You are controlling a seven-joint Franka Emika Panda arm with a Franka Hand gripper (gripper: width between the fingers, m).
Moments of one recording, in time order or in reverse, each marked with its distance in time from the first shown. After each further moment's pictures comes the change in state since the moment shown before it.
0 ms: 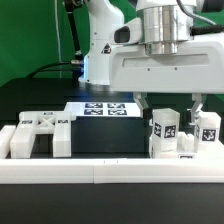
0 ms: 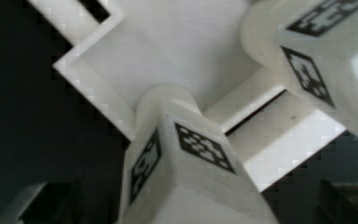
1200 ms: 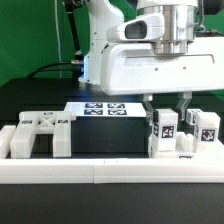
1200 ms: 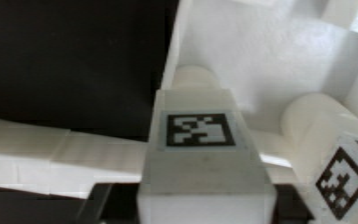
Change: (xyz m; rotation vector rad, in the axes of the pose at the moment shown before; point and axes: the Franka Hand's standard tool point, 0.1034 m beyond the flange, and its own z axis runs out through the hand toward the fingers) arm 0.004 0.004 0.000 -0.036 0.004 -0.765
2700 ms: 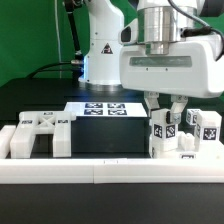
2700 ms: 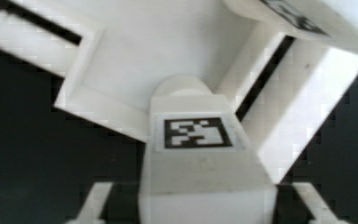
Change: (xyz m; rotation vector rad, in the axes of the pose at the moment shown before) arm -0.004 0.000 0.001 -0.007 0.017 1.295
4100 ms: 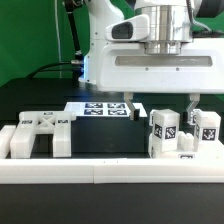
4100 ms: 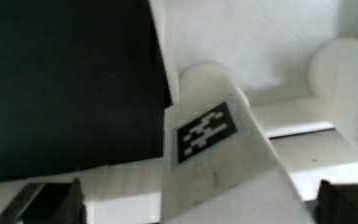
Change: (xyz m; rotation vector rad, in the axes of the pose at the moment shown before) arm 0.006 0.002 0.000 -0.013 0.011 -0.976
